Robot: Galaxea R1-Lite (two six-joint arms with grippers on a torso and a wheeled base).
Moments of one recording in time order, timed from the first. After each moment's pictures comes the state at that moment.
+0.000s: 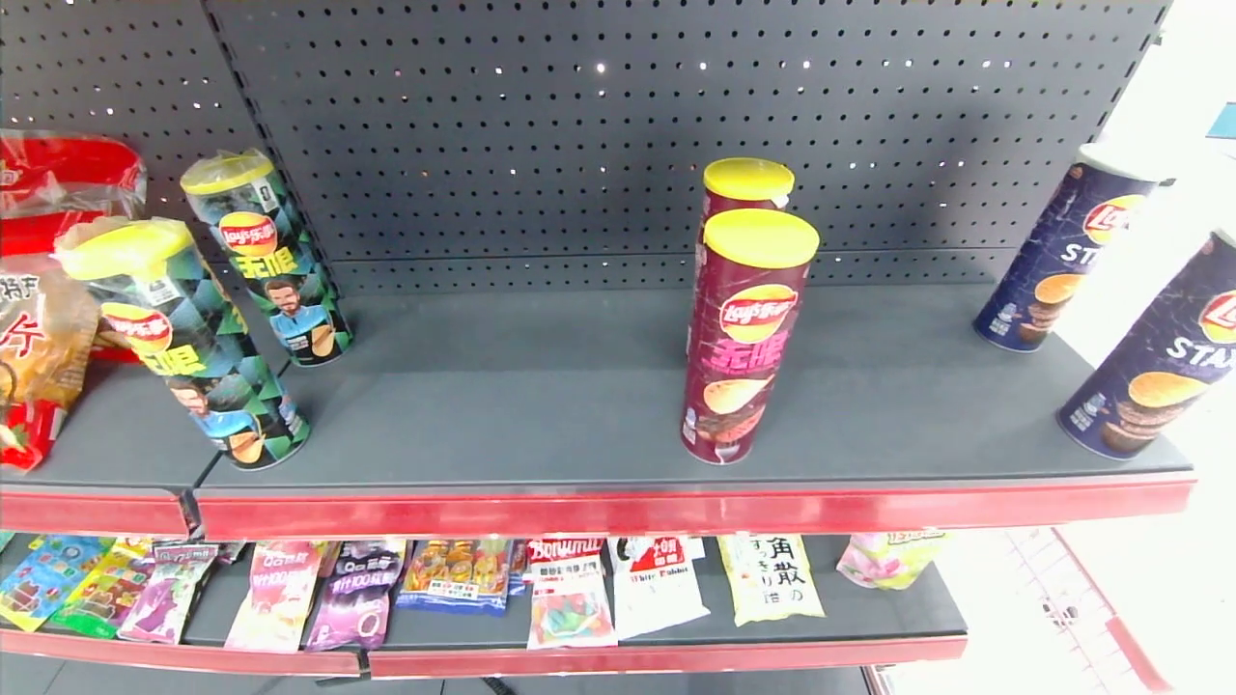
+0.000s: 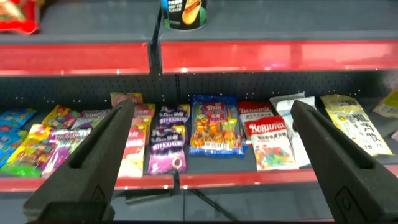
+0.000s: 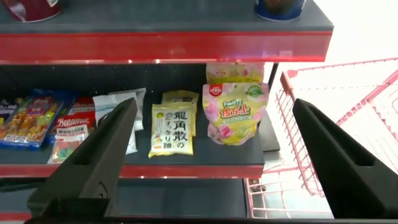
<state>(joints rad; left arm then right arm) 0.00 0.00 0.00 0.01 -0.03 -0.01 0.00 0.00 0.00 0.00 0.02 0.00</state>
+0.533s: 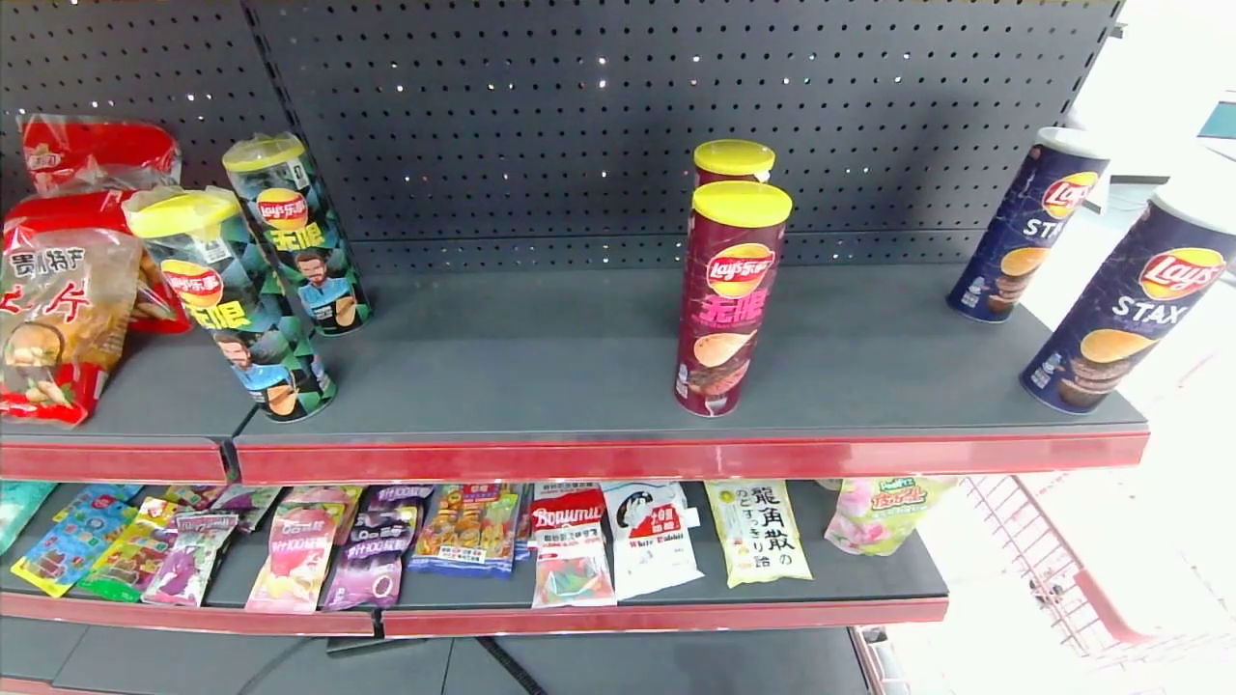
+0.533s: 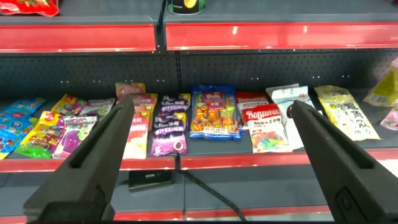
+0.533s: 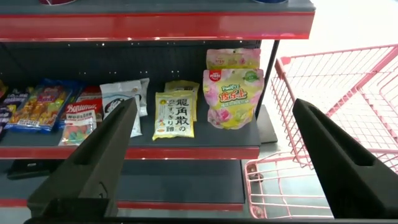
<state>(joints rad) 0.00 0.00 0.00 0.01 -0.03 -0.01 0.00 0.00 0.00 0.00 0.02 0.00</state>
